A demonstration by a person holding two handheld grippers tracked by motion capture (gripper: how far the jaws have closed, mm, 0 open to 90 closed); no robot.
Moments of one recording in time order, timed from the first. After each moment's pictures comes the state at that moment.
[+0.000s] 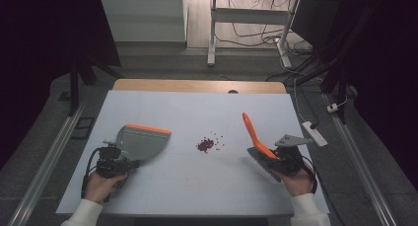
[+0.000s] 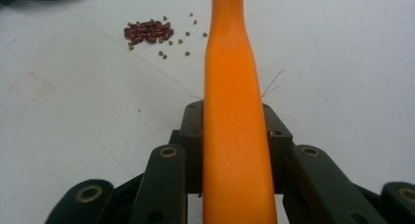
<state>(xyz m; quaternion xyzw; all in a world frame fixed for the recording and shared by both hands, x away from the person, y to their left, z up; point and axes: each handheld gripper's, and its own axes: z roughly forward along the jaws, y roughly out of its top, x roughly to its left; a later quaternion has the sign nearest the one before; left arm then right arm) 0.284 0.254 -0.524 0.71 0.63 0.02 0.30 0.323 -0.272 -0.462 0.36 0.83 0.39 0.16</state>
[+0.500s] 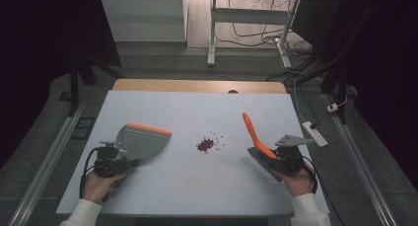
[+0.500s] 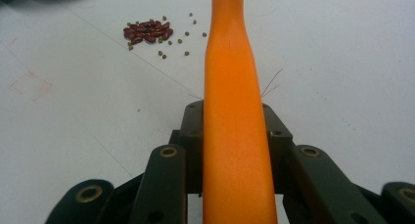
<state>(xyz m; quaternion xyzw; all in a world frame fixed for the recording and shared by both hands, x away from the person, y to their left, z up) 0.284 0.261 -0.526 0.71 0.62 0.02 0.32 0.323 -0.274 -0.461 0.37 0.83 0.39 0.16</state>
